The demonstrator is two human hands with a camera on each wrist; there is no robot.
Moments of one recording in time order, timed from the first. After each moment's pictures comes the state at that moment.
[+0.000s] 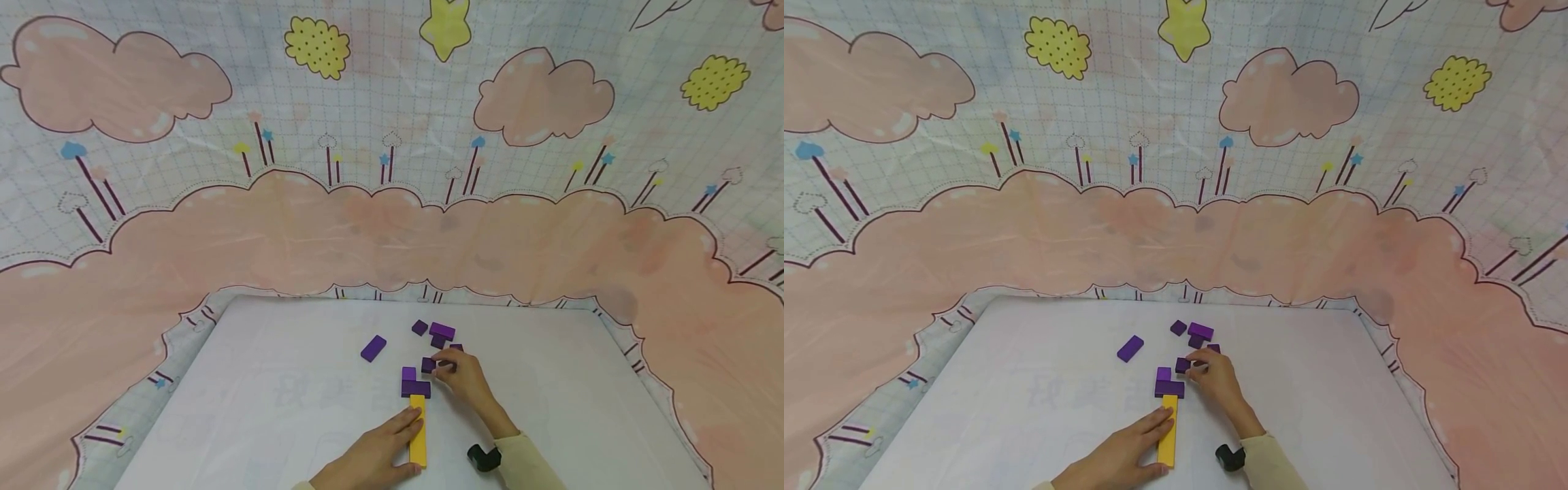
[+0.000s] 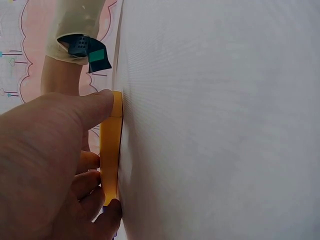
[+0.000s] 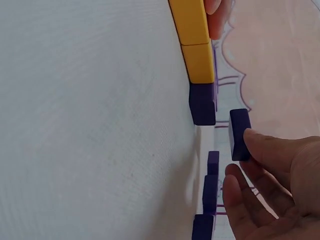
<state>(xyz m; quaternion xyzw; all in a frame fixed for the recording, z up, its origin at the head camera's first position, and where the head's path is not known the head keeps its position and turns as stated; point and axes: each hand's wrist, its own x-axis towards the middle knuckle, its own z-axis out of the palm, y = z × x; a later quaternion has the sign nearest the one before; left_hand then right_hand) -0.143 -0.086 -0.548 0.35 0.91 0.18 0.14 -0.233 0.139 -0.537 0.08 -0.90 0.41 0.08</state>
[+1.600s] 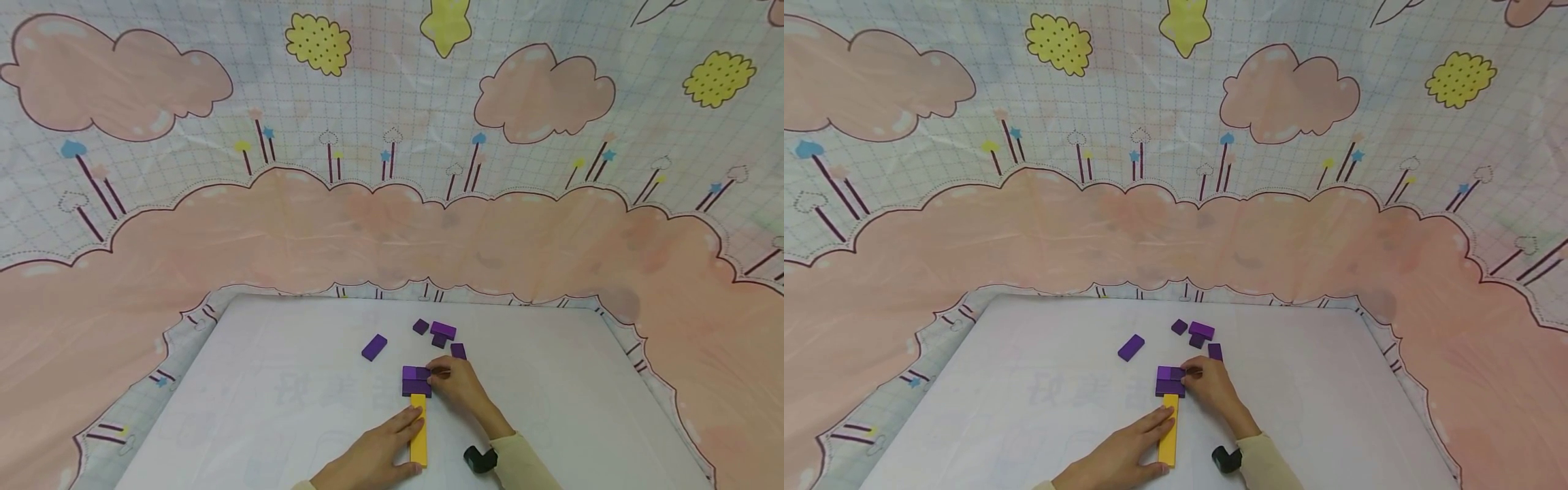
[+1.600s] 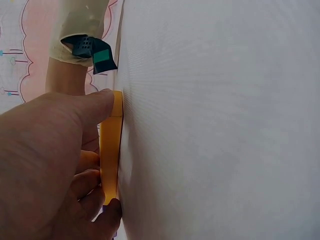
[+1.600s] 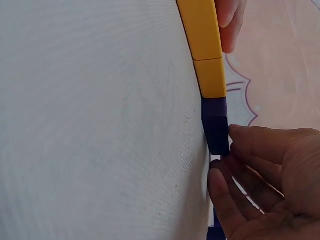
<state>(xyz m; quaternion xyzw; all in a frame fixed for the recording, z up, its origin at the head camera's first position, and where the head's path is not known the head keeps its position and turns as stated) -0.139 -0.085 -0.549 0.34 0.91 0.19 0.15 -0.228 0.135 -0.549 0.11 -0.91 0.41 0.01</state>
